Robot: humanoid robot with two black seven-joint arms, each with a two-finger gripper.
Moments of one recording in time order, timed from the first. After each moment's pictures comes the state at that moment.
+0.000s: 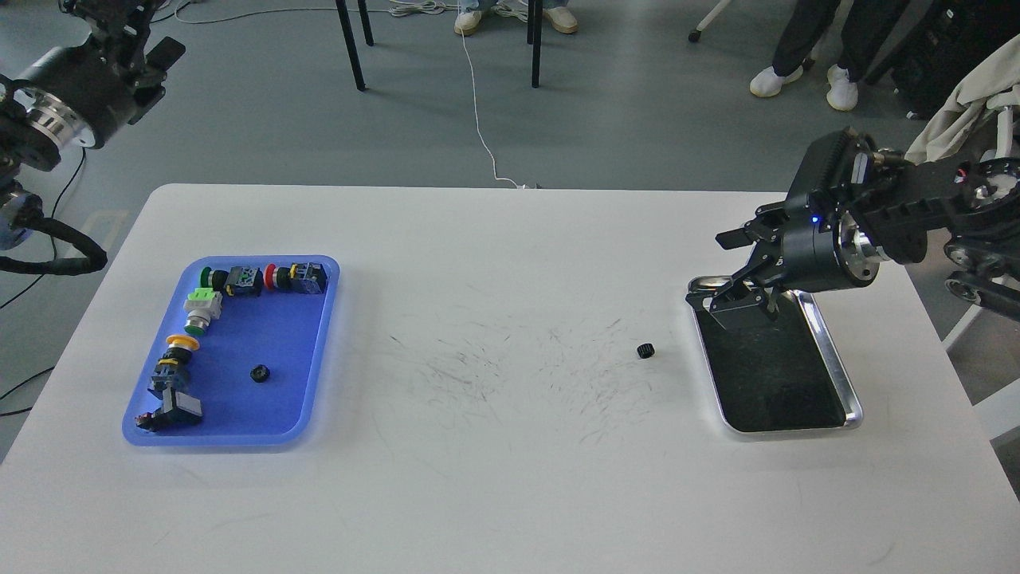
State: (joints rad) left arm -1.03 0.68 -0.39 -0.67 0.51 -0.23 -0.49; right arm 1.36 -0.80 -0.20 1.31 -1.93 0.25 0.49
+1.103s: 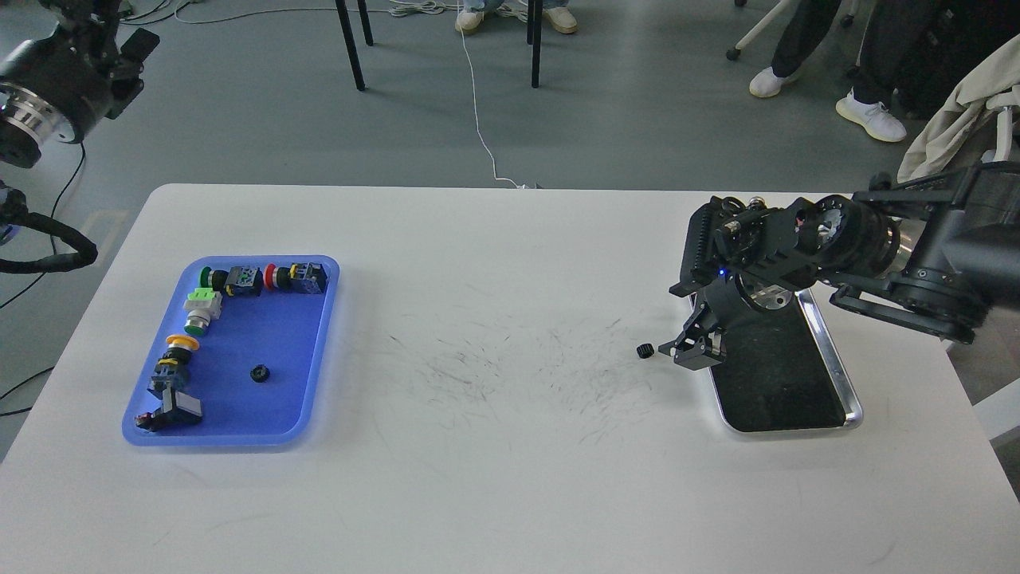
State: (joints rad) left arm -1.03 0.69 -0.39 -0.65 0.44 -0.23 -0.49; right arm 1.39 -0.41 -0.49 1.01 -2.00 0.20 0.49
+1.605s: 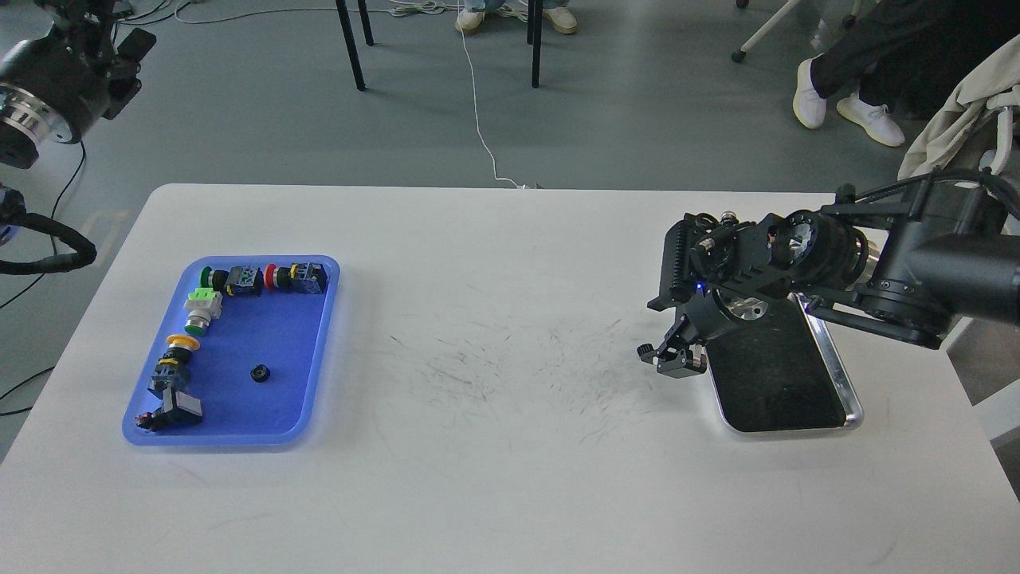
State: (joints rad) left arm -1.02 0.69 -0.39 -0.64 0.42 -0.23 -0.49; right arm 1.38 -0.33 -0.53 0.96 -2.00 0.17 0.49
